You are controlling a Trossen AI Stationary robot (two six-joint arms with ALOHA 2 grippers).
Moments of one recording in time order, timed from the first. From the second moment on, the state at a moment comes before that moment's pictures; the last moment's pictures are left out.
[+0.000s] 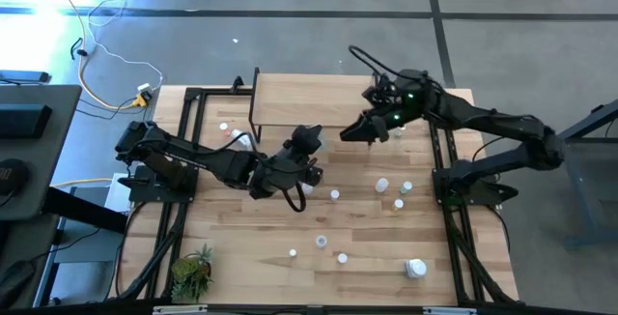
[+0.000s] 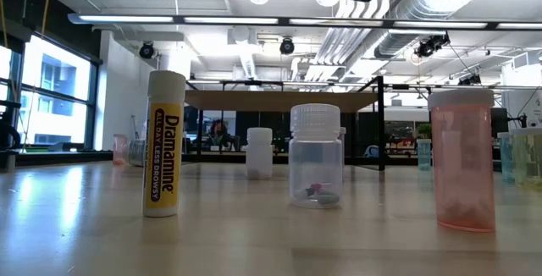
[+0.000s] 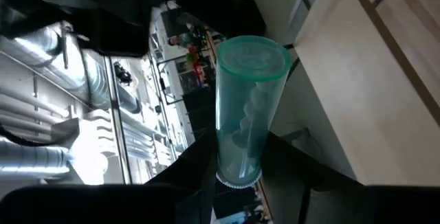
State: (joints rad) left arm -0.15 1.66 1.50 -0.17 -1.16 1.51; right arm -0.31 1.21 1.15 -0.20 -0.65 0.81
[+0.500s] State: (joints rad) left arm -0.15 1.66 1.50 -0.15 -1.15 1.50; right arm -0.34 1.37 1.25 -0.08 -0.82 0.86
